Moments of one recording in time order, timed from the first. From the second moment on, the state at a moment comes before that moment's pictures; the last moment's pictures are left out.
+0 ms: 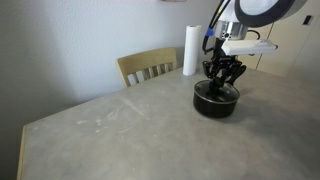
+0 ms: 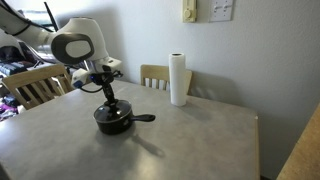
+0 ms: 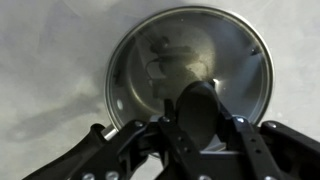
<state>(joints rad) 0.09 0.36 -0.08 -2.12 0.02 2.54 0.52</state>
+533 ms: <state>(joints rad) 0.13 0.35 -0.08 -2.09 -0.02 2.51 0.53</state>
